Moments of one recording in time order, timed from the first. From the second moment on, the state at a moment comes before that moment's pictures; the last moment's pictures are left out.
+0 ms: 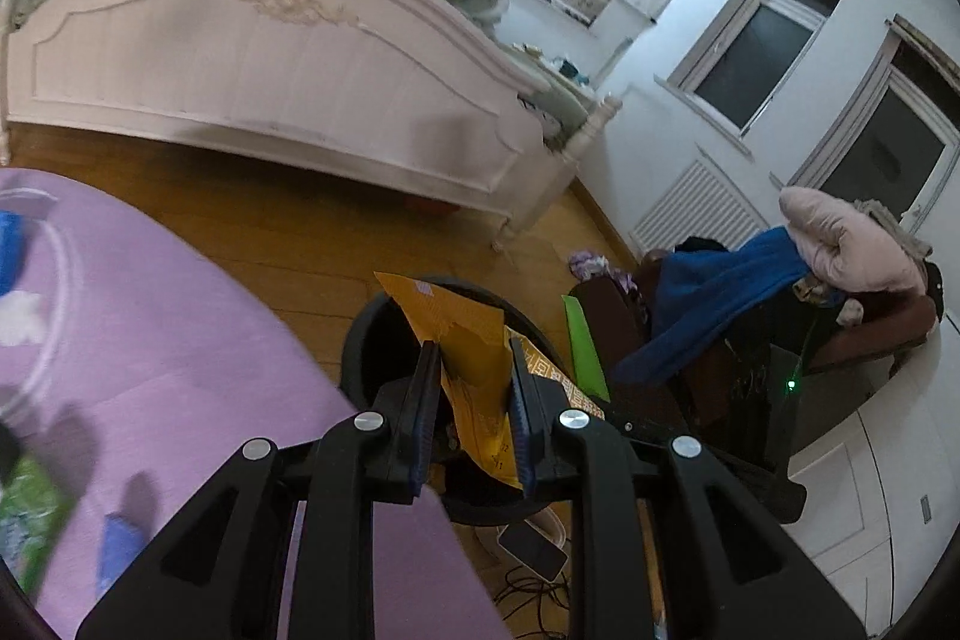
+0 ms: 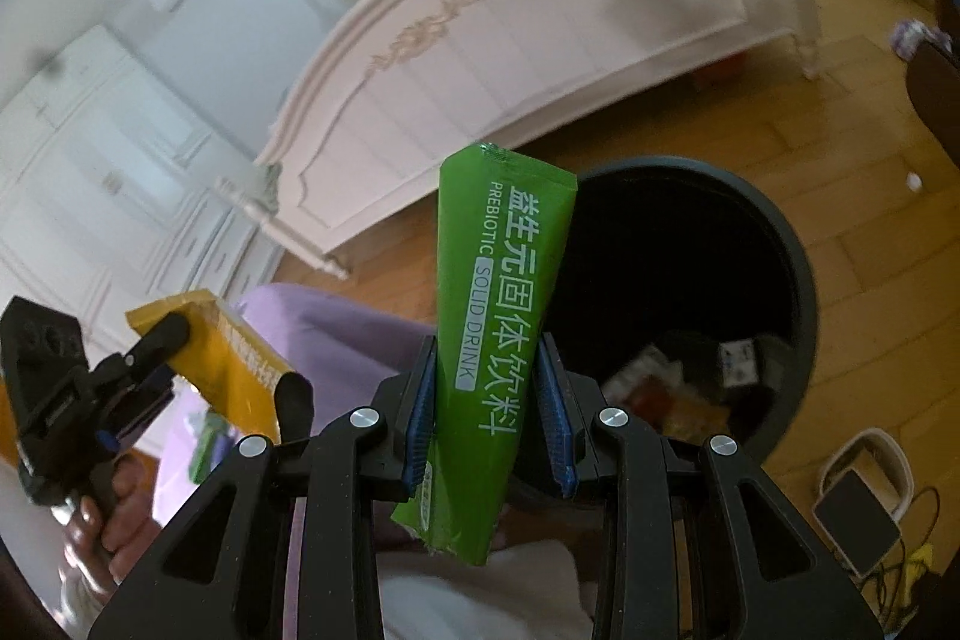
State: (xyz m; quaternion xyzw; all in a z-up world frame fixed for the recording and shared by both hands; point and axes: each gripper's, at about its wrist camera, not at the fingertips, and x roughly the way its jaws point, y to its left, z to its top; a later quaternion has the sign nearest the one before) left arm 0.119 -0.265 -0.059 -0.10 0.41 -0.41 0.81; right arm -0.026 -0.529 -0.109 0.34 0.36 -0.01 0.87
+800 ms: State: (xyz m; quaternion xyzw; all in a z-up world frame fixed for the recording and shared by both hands) left arm 0.120 -0.347 -0.072 -0.02 0.40 -0.43 0.81; right arm -0.032 -0.566 -0.145 0.36 0.37 -0.06 0.86
